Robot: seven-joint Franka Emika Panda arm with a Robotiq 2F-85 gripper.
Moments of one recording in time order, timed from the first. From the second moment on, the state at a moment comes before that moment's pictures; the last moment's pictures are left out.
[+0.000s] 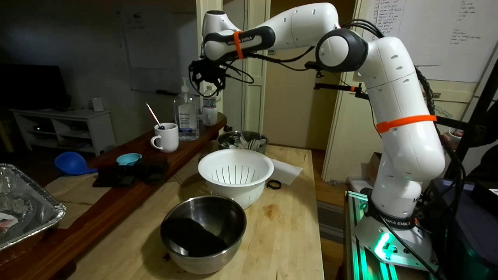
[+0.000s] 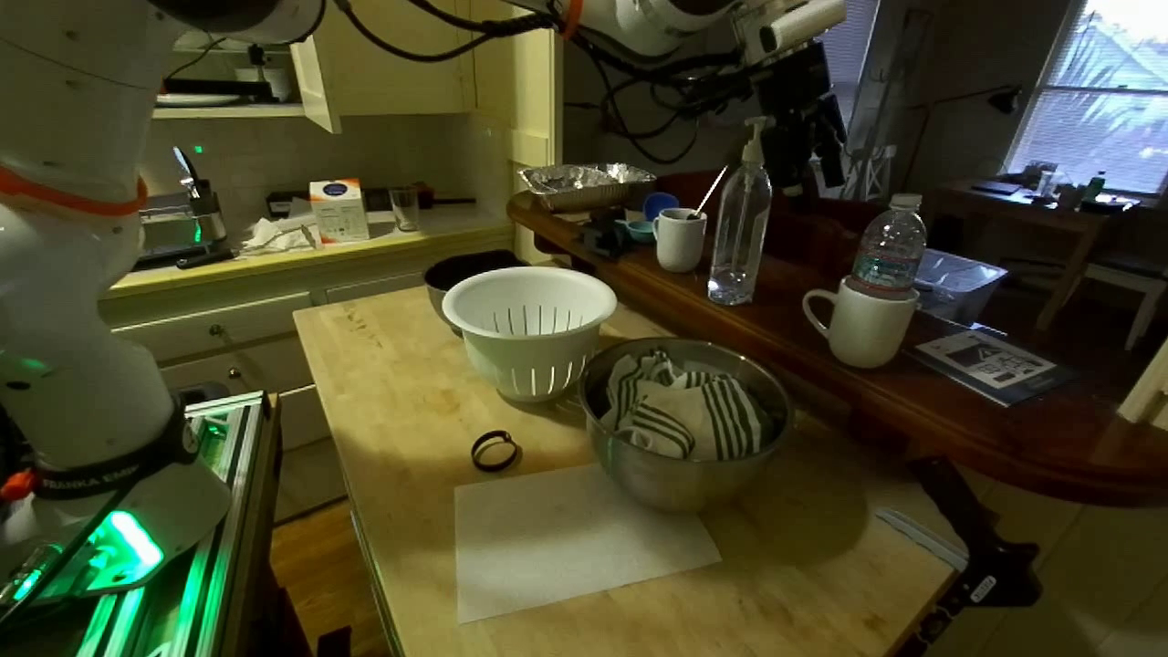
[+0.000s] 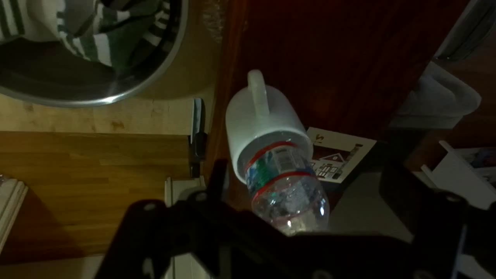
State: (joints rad) arm -0.12 0.49 -0.08 -1.23 -0.24 2.12 1.14
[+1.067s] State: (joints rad) arm -0.02 0.64 -0.20 -1.18 -0.25 2.17 1.19
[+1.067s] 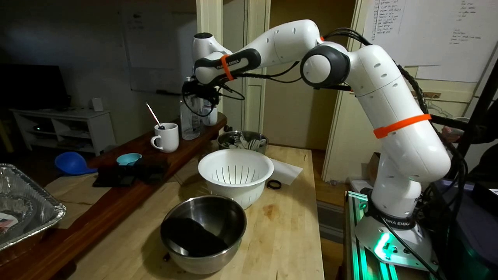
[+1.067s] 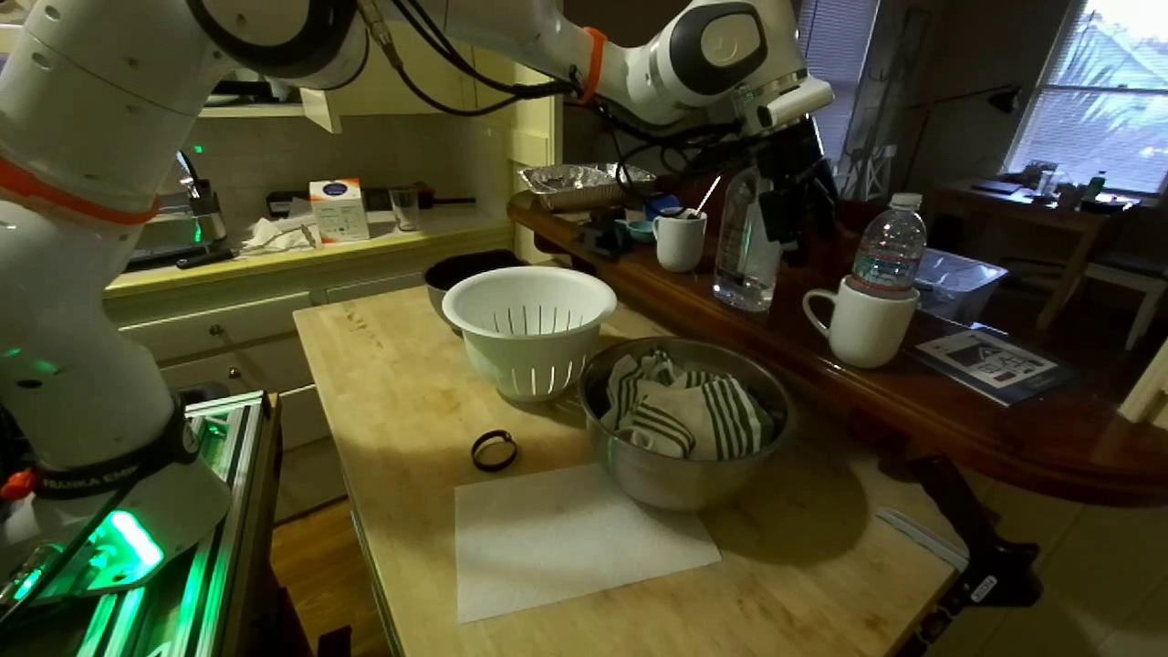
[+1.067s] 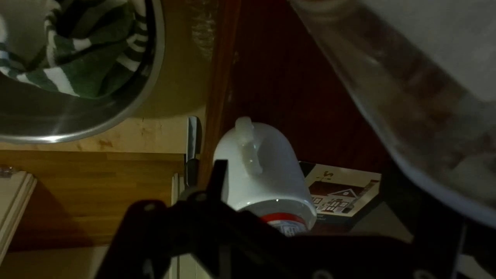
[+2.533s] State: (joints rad) arm 0.00 0.38 -0.22 -1.50 -0.36 2.45 0.90
